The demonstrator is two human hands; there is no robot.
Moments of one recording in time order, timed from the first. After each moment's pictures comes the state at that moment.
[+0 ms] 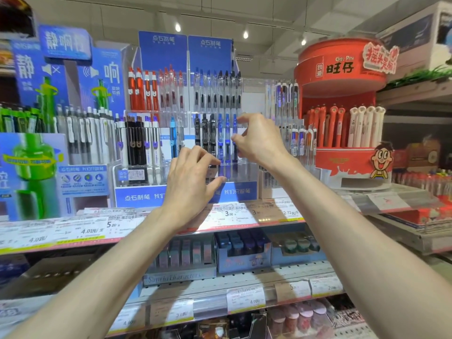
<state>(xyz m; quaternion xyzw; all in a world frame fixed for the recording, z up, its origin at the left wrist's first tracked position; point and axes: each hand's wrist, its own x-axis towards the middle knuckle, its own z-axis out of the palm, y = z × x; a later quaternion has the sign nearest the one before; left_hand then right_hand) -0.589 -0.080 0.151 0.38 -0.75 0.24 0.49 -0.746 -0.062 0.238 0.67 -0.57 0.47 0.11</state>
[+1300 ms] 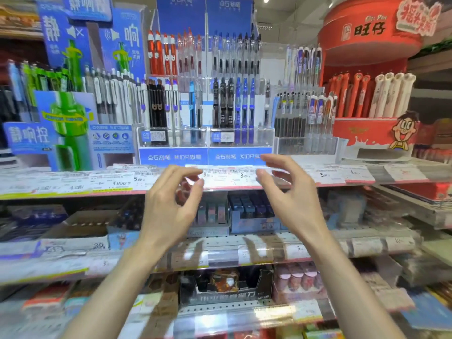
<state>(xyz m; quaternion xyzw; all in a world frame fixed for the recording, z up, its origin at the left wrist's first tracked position) -0.535 0.012 0.070 0.36 -0.71 0.05 0.60 -0.757 0.035 0.092 0.65 -0.45 0.61 -0.09</state>
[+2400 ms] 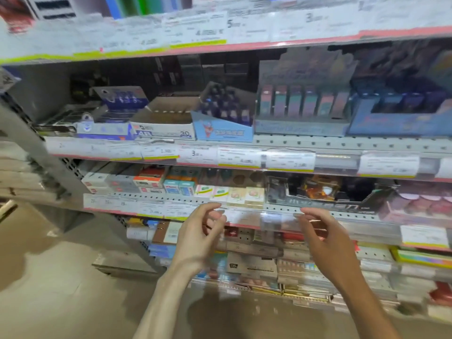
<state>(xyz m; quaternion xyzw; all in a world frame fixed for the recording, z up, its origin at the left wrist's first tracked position) -0.402 0.067 -0.184 0.66 -0.55 -0.26 0.43 -0.664 0.040 -0.194 0.60 -0.60 0.43 -0.31</state>
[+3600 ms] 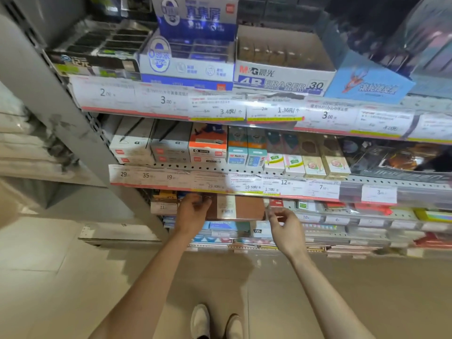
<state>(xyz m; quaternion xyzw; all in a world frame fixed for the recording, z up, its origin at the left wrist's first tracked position) -0.171 0.017 -0.329 0.72 -0.42 -0.42 0.36 -0.414 0.038 -0.321 0.52 -0.74 0.27 -0.33</state>
